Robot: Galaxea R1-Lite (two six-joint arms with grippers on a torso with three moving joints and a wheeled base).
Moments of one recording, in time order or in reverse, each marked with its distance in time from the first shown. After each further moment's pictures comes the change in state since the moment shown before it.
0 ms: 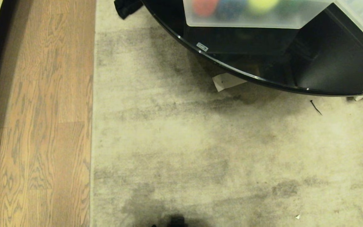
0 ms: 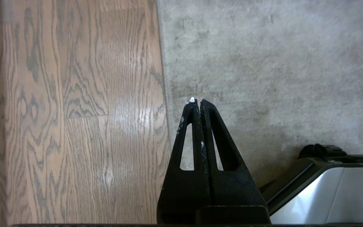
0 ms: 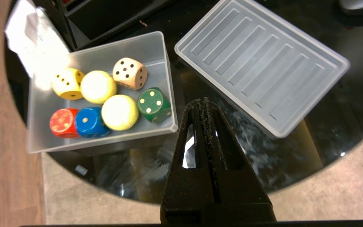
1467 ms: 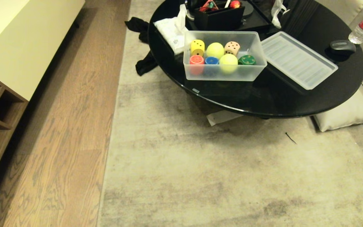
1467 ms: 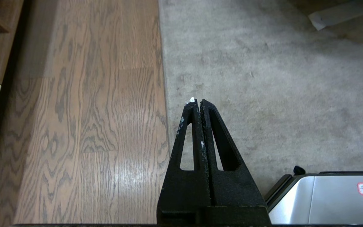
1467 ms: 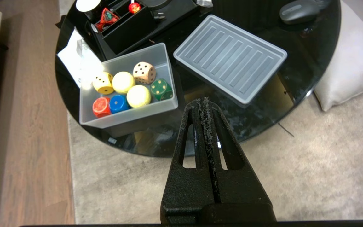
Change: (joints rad) left arm 0.000 0.000 0.000 0.000 0.000 0.000; right arm -0.001 0.002 0.137 0.069 -0.011 -0.033
